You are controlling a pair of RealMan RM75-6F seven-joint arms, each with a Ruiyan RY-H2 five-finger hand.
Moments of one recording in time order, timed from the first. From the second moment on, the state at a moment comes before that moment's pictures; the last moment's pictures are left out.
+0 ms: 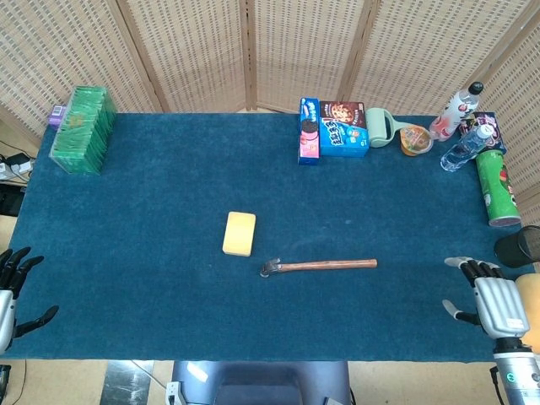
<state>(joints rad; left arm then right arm) 0.03 -1.14 -0.03 -1.69 1.56 1.62 0.06 0.11 -1.12 0.05 -1.62 -1.49 1.40 0.04</state>
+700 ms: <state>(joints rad) -0.02 -1.05 -0.04 -1.82 1.62 1.59 0.14 0.41 -1.16 0.11 -1.77 -1.46 1.01 0.06</state>
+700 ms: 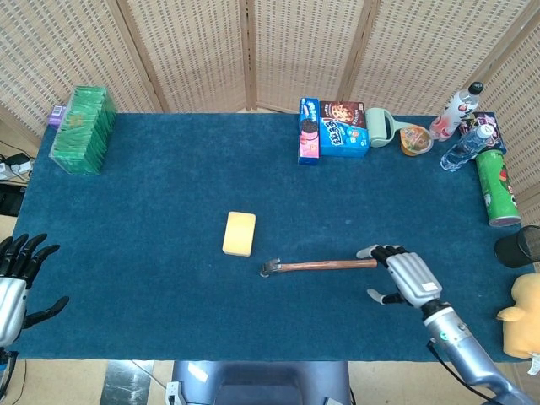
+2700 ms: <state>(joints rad) 0.03 -1.05 -0.05 -1.57 1.50 1.63 -0.17 0.74 -1.62 0.26 -1.62 -0.82 0.97 -0.35</state>
